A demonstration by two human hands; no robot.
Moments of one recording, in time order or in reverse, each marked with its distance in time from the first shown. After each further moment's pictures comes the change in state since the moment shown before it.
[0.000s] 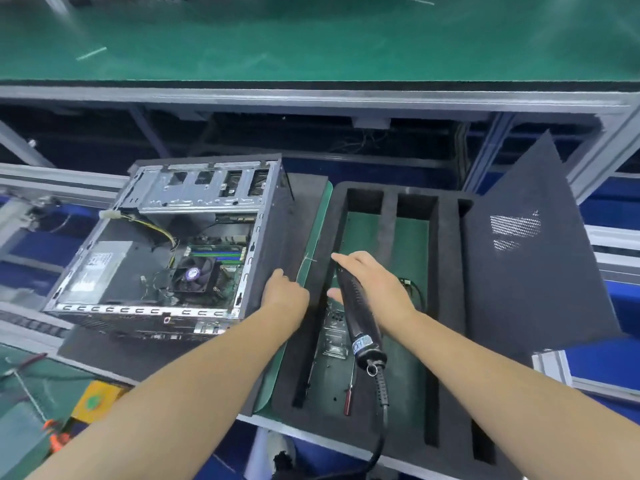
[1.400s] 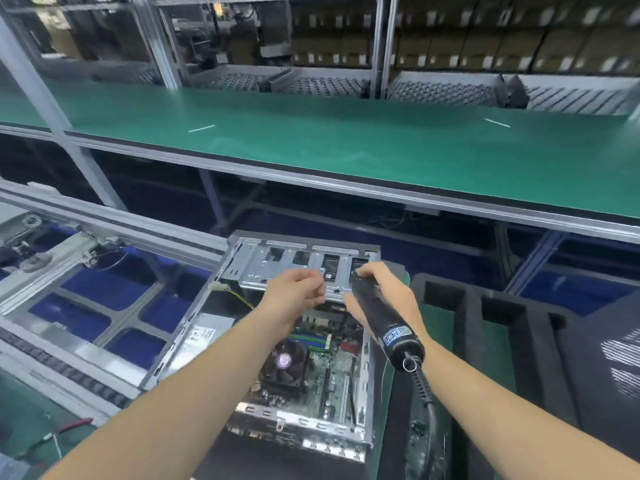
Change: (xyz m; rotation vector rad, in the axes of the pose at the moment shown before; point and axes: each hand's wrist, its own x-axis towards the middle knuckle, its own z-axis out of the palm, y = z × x) left_hand -0.005 -0.235 0.030 -2.412 0.427 -0.120; right_hand 0.184 -0.168 0.026 0.856 0.048 0.444
